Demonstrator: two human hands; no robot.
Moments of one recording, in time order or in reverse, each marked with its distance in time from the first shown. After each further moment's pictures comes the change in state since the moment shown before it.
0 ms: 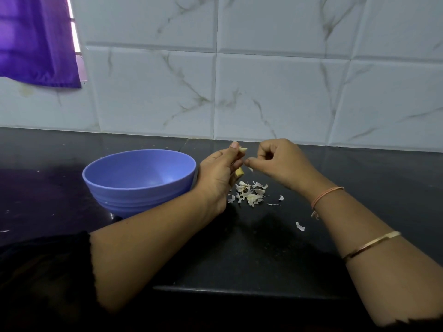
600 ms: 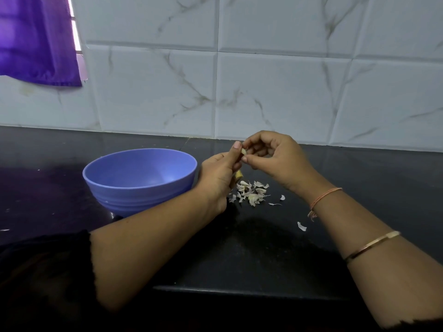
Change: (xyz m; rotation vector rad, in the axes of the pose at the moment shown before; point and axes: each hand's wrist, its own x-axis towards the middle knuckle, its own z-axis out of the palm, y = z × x) left_hand 0.002 -0.001 -0.003 0.130 0.033 -0.059; right_hand 0.002 0.000 0.007 0.328 0.020 -0.126
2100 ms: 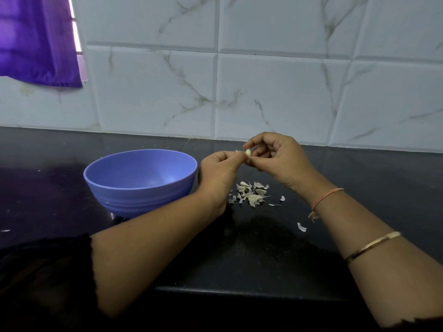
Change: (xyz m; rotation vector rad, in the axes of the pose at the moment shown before) left_hand -0.009 0.003 0.002 0.222 0.082 0.163; right_hand 0.001 0.002 -0.003 0.017 -0.003 0.048
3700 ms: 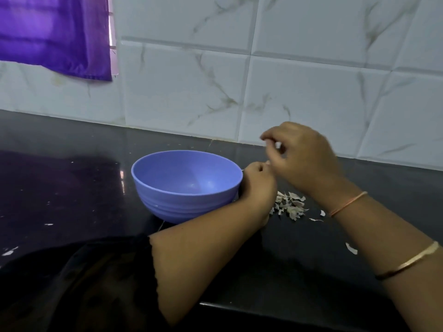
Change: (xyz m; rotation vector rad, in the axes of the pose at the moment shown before) left_hand 0.020 -0.020 -0.005 0.062 -0.044 0.003; right_hand 0.020 -0.040 0.041 -0.760 0.188 -0.370
